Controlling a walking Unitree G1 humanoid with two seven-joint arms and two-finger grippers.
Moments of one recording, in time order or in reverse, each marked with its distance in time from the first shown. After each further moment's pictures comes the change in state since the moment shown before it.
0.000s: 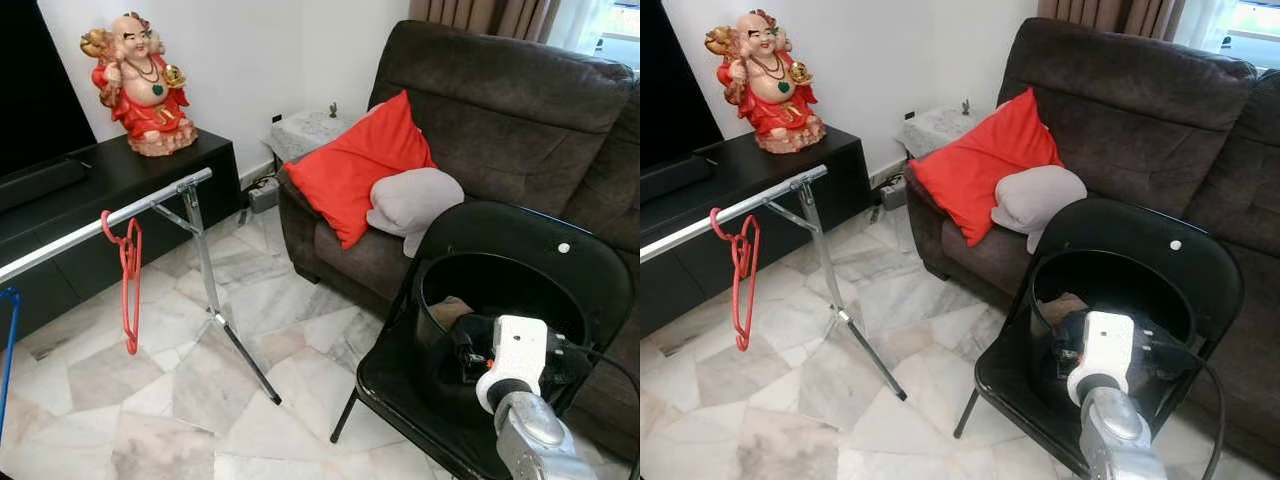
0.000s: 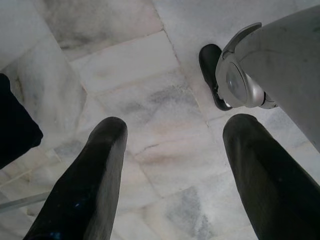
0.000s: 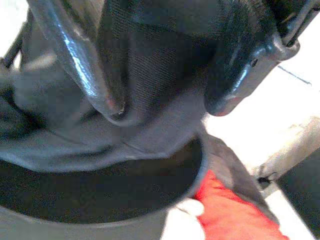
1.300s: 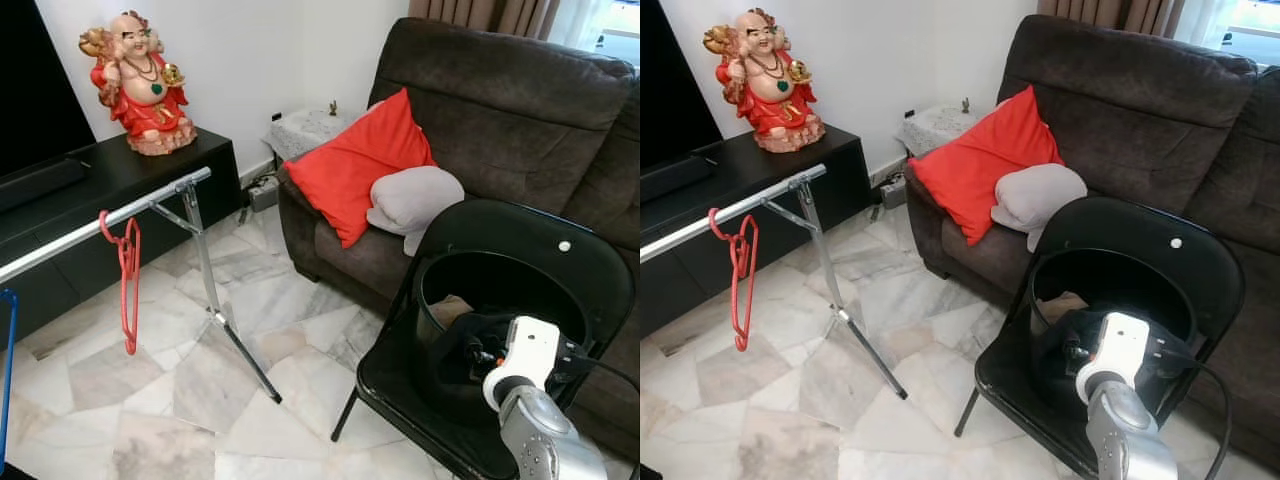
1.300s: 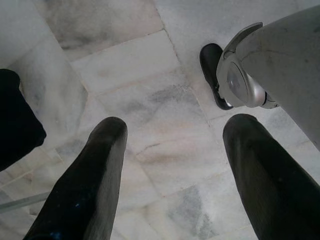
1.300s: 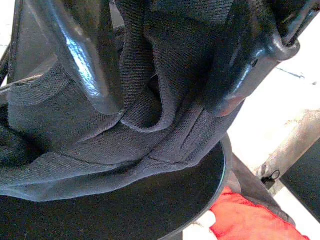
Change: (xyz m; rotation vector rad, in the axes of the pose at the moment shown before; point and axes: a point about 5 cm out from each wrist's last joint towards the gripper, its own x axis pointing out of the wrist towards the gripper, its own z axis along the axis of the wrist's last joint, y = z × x) left arm 0.000 0.000 0.000 0.001 -0.001 0.001; right arm 0.018 -0.004 -0.001 0.100 0.054 0.020
